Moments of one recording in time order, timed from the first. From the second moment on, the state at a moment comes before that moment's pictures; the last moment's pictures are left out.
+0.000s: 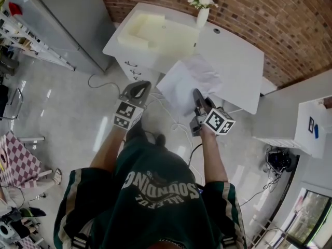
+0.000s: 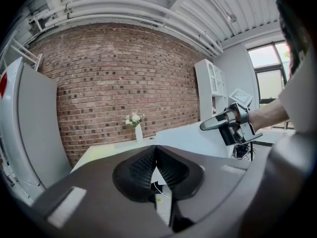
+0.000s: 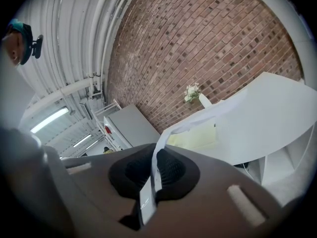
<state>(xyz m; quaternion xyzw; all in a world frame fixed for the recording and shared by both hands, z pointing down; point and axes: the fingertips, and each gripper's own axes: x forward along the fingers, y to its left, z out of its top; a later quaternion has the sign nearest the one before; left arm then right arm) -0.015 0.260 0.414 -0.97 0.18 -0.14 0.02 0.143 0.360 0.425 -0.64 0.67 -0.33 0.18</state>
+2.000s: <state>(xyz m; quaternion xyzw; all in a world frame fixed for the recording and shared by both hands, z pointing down) 0.047 -0.060 0.460 -0.98 0.11 -0.13 -0.04 0.207 0.033 0.438 -0.68 0.63 -0.34 0.16</state>
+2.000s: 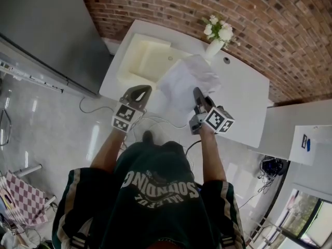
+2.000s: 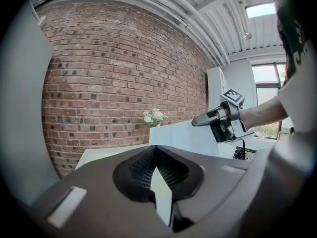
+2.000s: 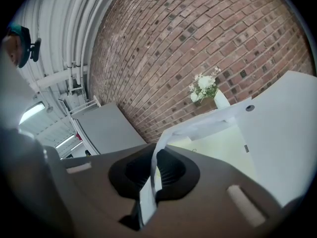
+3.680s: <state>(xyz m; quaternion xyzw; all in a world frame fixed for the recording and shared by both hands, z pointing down) 0.100 -0.163 0.496 -0.97 0.16 -0.14 -0.08 0.270 -0.099 0.524 -0.64 0.64 -0.41 0.12</state>
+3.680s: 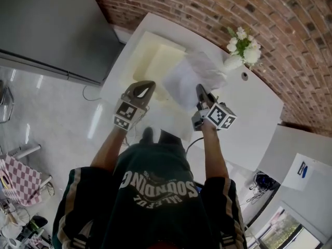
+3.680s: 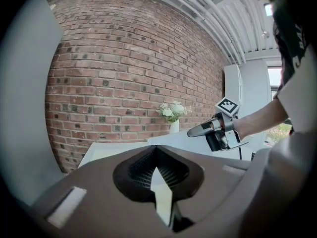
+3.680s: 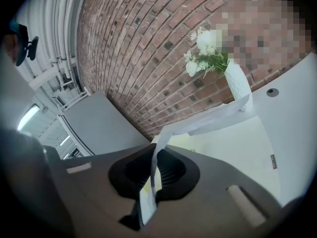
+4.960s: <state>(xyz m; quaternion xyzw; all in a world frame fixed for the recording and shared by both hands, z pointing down) 0.069 -0.168 0.533 -0.95 0.22 -0.17 -0.12 0.246 -0.127 0.626 -0.59 0.64 -0.49 0.06</state>
